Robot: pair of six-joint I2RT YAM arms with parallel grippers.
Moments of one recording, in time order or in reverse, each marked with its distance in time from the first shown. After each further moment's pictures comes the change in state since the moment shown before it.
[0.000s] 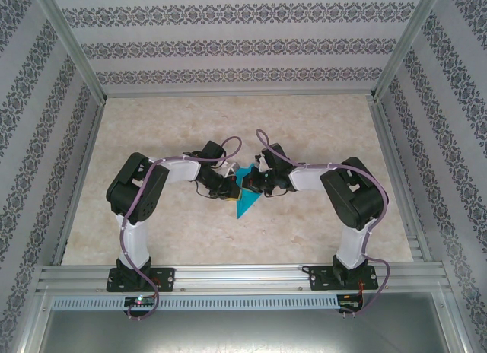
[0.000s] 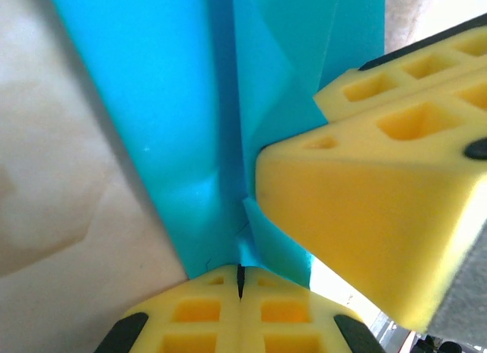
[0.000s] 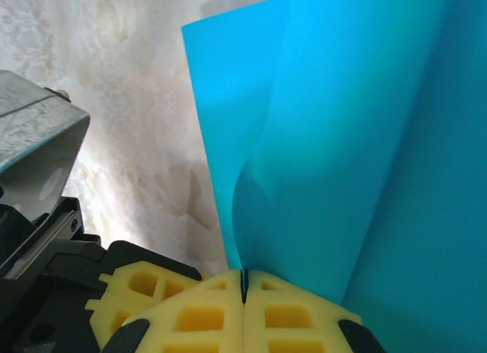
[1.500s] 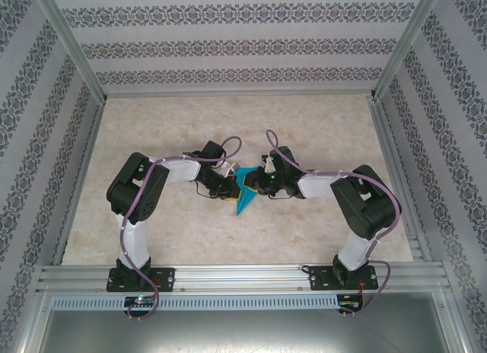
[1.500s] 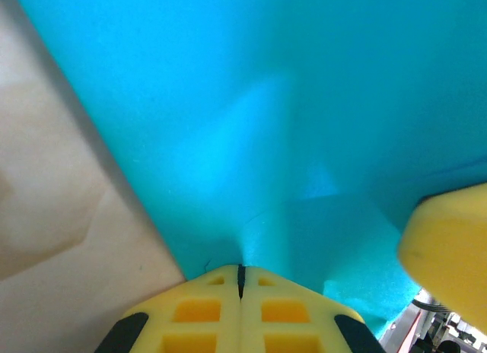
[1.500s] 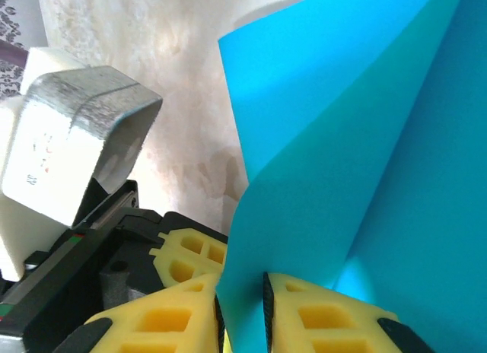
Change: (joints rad) left arm 0.000 0.007 0.000 0.002 0.005 0.001; right arm -0.025 -0.121 -0.132 0.147 -0.008 0.087
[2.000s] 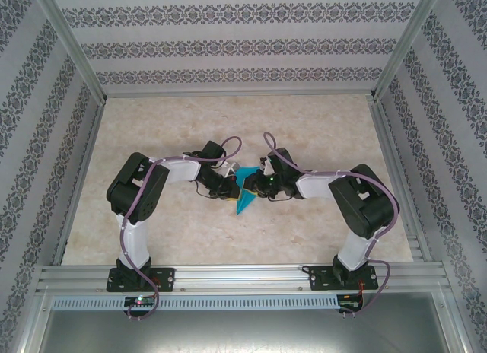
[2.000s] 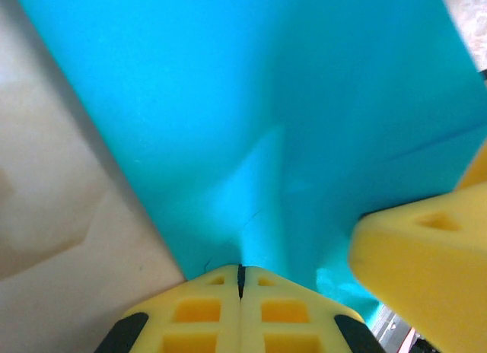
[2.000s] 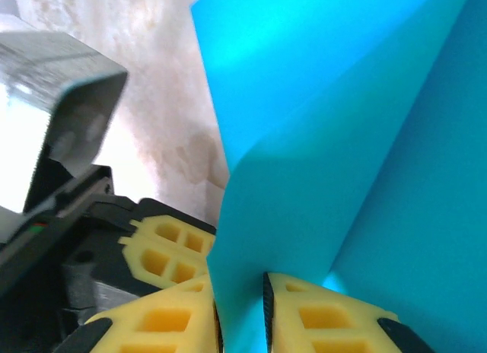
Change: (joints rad) left arm 0.000 0.000 0.000 0.000 0.000 0.000; right arm 0.016 0.017 0.006 -0.032 0.000 -0.018
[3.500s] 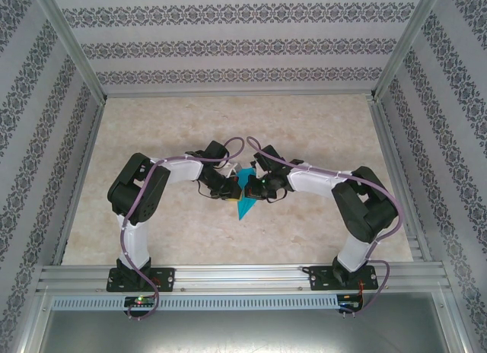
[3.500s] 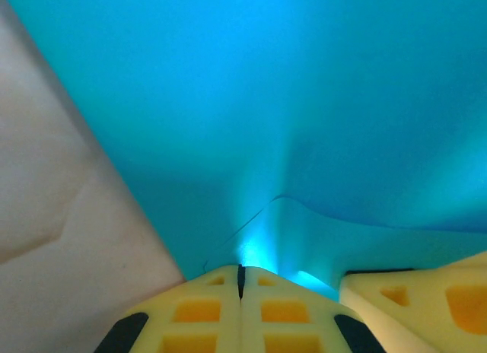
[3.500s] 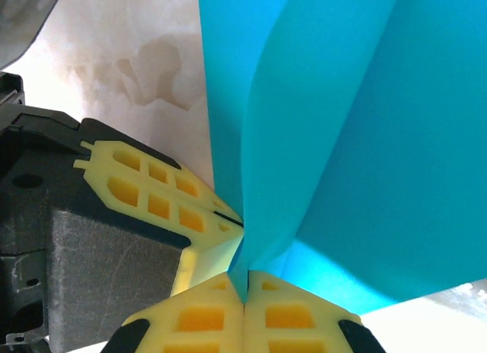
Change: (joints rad) left arm -0.026 0.000 0.024 -0.041 -0.040 0.000; right arm 0.098 -0.016 0.196 -0.496 0.160 -0.249
